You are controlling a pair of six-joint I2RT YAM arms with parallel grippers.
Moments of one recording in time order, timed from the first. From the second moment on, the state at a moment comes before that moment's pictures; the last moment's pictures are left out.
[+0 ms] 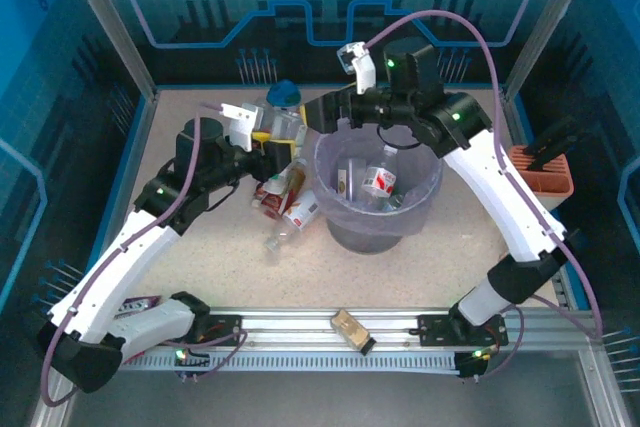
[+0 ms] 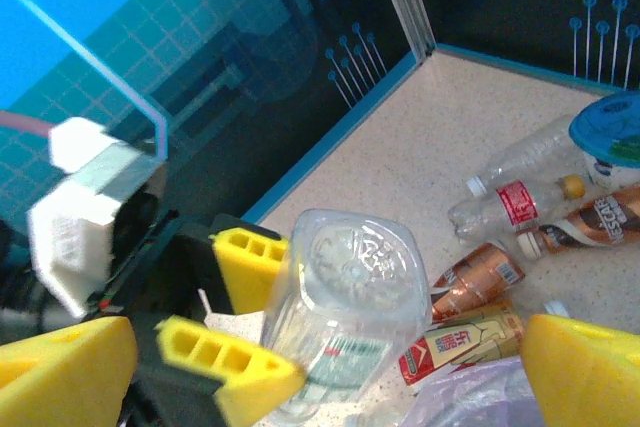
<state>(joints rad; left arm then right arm) -0.46 1.05 1.14 -0.41 0.25 -0.27 0.62 1.59 1.97 -0.81 -0.44 0.32</state>
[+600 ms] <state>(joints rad) -0.52 1.05 1.12 -0.29 0.21 -0.19 0.62 1.69 1.98 -0.81 -0.55 0.40</state>
